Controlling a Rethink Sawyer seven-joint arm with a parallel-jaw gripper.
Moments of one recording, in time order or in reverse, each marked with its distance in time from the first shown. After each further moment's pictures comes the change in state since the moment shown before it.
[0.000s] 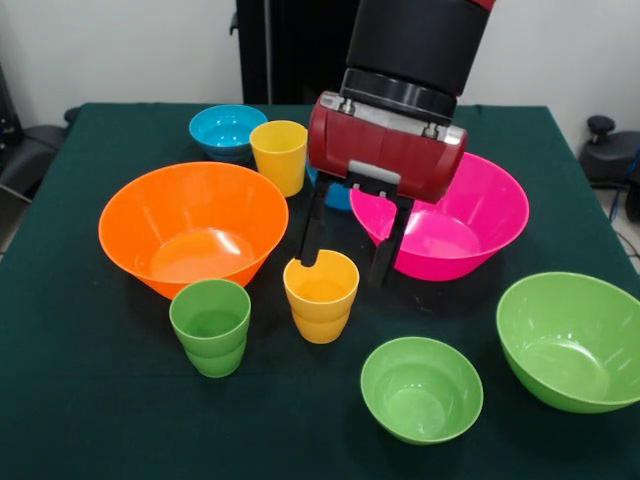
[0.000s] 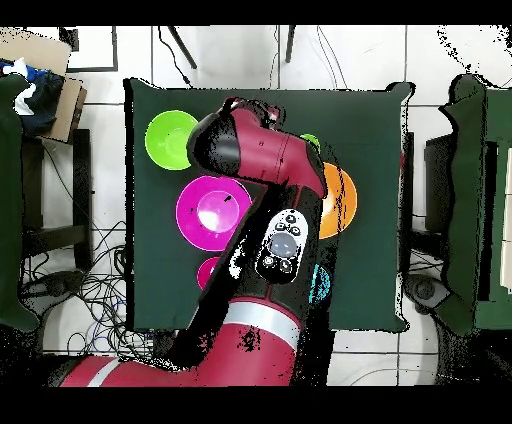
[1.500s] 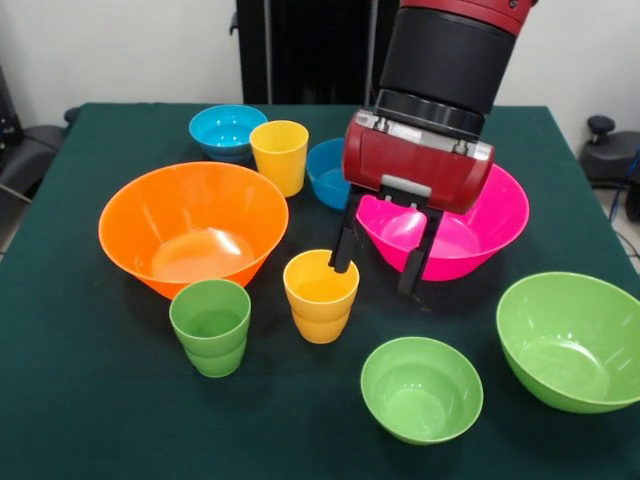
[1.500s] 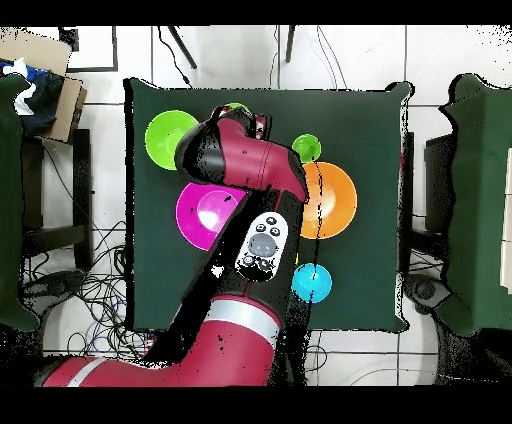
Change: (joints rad) arm 0.046 0.015 -0.016 0.041 0.014 -0.042 0.037
